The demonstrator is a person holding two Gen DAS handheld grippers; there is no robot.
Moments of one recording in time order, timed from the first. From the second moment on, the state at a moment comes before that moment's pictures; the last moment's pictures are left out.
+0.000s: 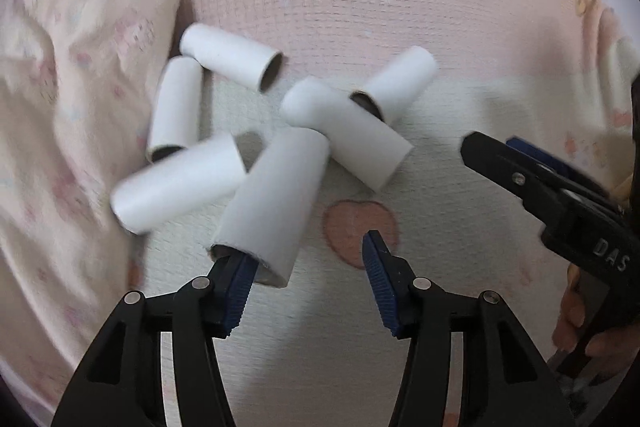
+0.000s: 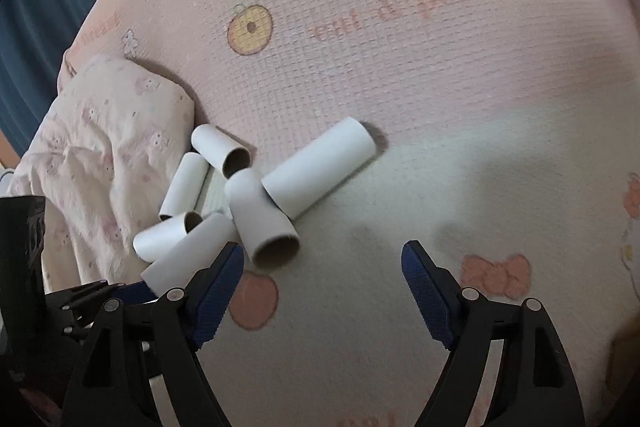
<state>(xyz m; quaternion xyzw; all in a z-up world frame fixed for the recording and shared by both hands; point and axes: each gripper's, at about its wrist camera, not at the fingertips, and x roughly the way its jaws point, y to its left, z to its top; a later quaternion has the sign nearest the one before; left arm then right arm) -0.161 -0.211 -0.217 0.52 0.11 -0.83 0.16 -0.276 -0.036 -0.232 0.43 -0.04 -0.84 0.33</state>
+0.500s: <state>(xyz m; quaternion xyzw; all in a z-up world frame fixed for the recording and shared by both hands) -0.169 -0.226 -0.220 0.52 0.04 -0.84 0.14 -0.289 -0.085 -0.271 0.46 0.00 -0.81 0.36</state>
